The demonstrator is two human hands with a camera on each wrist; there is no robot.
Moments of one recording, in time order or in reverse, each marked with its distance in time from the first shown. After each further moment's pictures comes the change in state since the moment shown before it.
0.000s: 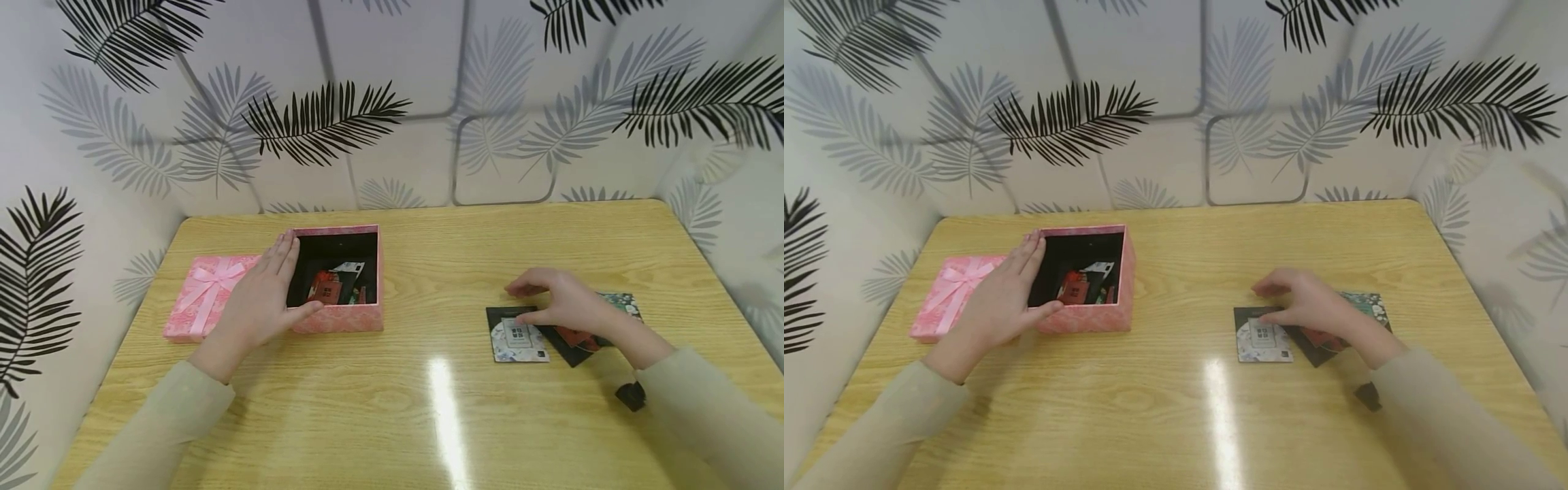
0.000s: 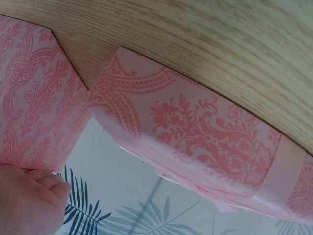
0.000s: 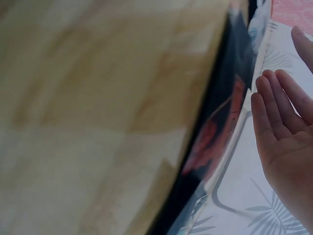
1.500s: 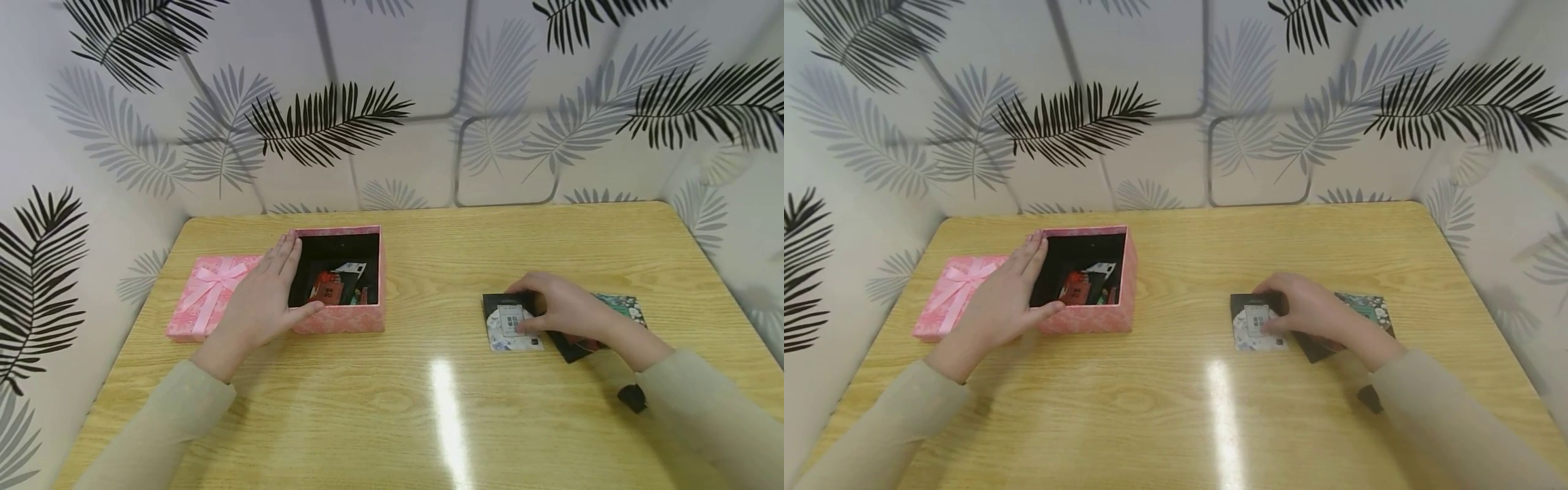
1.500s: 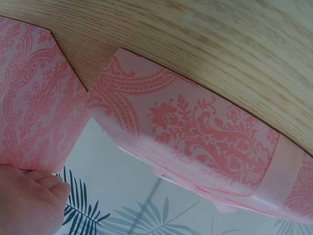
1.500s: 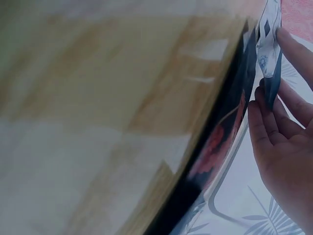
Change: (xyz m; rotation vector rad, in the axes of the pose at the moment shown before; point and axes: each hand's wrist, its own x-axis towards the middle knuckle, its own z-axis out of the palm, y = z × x) left_hand 0.001 -0.001 0.002 0.007 0.008 -0.006; right_hand 0.004 0.000 0.006 -0.078 -0.074 0.058
